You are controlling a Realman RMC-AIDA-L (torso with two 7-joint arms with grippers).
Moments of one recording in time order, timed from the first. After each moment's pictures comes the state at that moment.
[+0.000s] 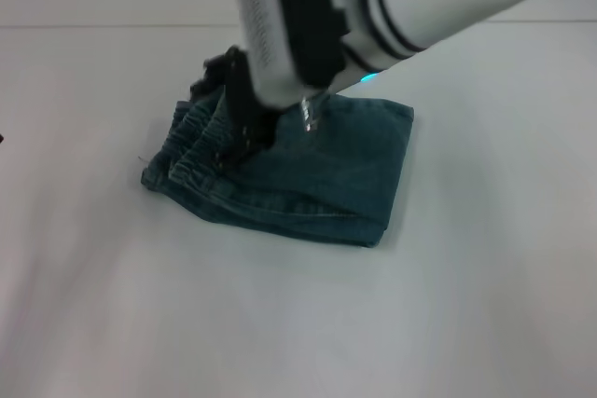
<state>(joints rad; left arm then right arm) -0.17 -2.17 0.42 0.55 1.47 1.51 -0.98 1.10 2.09 -1.50 -0.64 -2.01 -1.00 1.43</state>
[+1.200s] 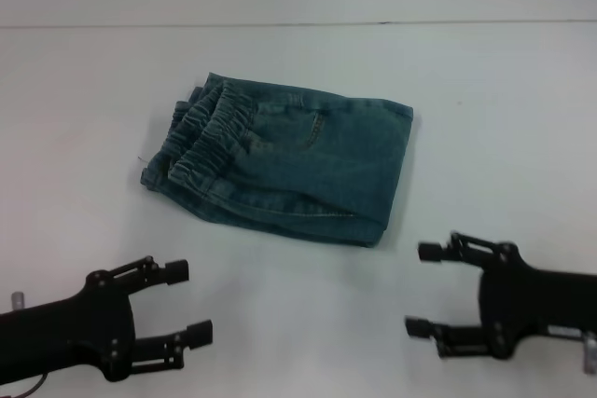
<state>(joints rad) -0.32 -2.11 0.42 0.56 2.19 1.83 -1.11 0.21 2.08 -1.10 -0.76 -1.71 -1.56 1.08</state>
